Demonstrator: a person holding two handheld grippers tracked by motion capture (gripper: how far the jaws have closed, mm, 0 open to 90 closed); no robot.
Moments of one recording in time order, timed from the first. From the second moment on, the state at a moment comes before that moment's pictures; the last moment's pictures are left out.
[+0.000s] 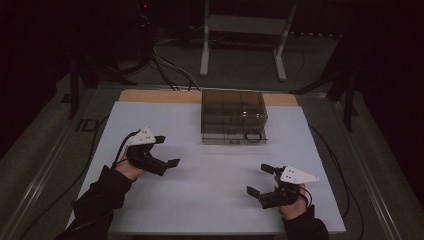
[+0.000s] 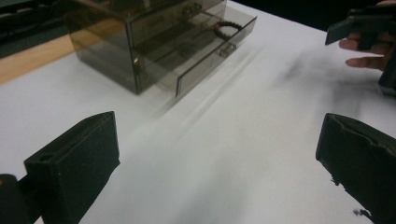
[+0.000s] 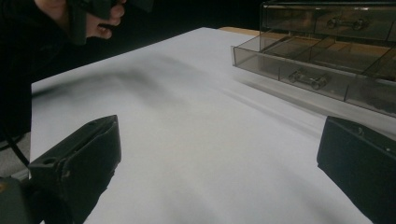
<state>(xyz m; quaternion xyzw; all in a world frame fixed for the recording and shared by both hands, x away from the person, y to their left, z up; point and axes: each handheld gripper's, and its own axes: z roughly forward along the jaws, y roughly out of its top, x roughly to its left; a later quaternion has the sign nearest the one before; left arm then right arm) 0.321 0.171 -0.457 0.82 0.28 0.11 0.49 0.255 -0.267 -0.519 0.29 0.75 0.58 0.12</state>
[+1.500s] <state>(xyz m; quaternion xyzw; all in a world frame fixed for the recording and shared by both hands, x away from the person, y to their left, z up) 0.239 0.239 -0.528 0.79 0.35 0.12 0.48 0.256 -0.268 -0.520 0.30 0.75 0.58 0.12</state>
